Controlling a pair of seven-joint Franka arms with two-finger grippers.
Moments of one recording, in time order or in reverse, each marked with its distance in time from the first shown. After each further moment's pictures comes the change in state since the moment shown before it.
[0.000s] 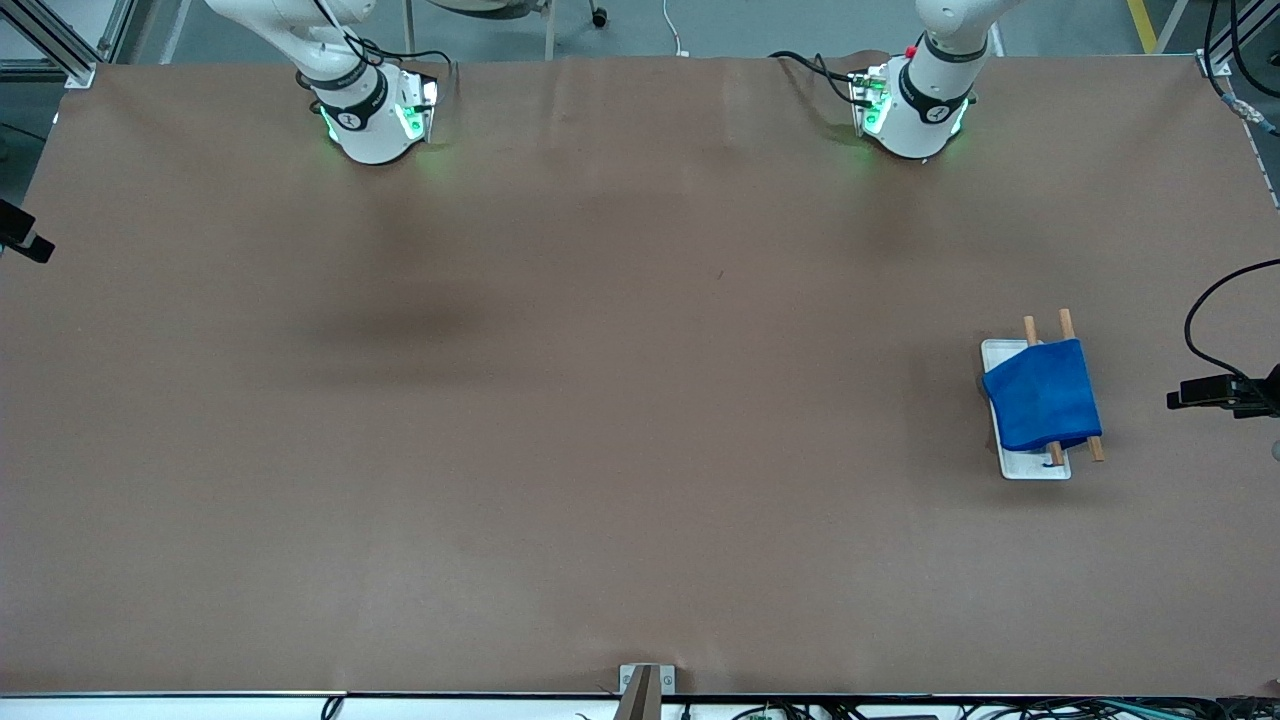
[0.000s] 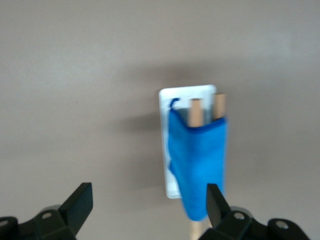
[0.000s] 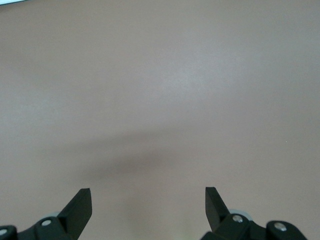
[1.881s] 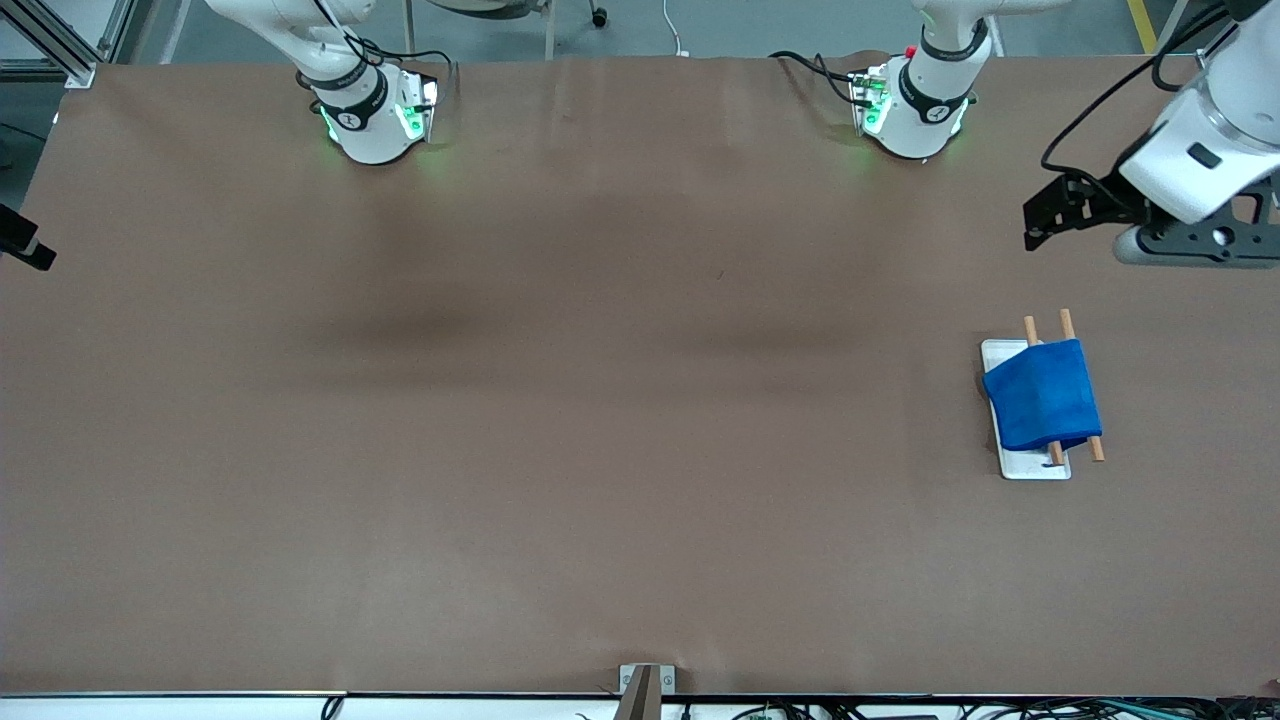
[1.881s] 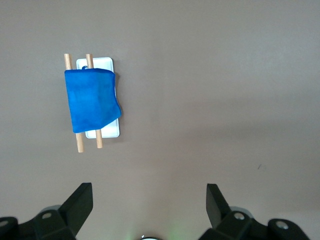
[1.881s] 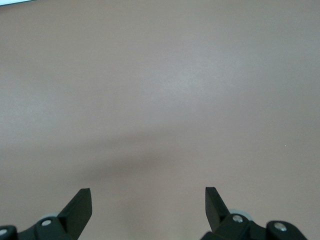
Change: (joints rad) left arm -0.525 -0.557 0.163 -0.259 -0.101 -0.197 -0.365; right arm 0.001 0.003 -0.001 -0.012 -0.004 0.019 -0.008
